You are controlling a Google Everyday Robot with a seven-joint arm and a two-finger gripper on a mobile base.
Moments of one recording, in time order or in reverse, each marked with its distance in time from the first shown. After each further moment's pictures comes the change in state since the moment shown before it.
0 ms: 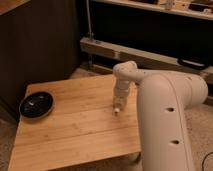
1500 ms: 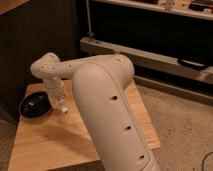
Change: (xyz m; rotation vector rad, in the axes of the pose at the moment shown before) arm 0.137 0.314 -0.067 0.038 -0.047 -0.953
